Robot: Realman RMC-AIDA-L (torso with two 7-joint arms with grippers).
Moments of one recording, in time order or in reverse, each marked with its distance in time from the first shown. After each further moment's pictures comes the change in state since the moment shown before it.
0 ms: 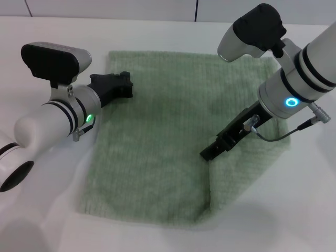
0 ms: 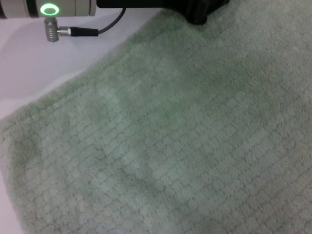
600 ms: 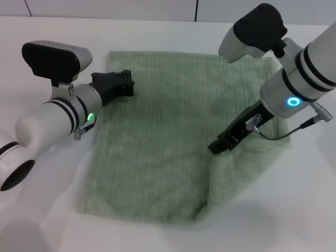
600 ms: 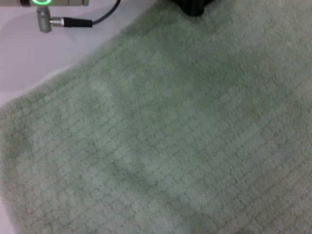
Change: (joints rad) left arm 0.000 0.000 -0.002 -0.010 -0.001 -0.001 0.000; right arm -0.002 0.000 -0.003 -0.011 -0.022 0.001 -0.003
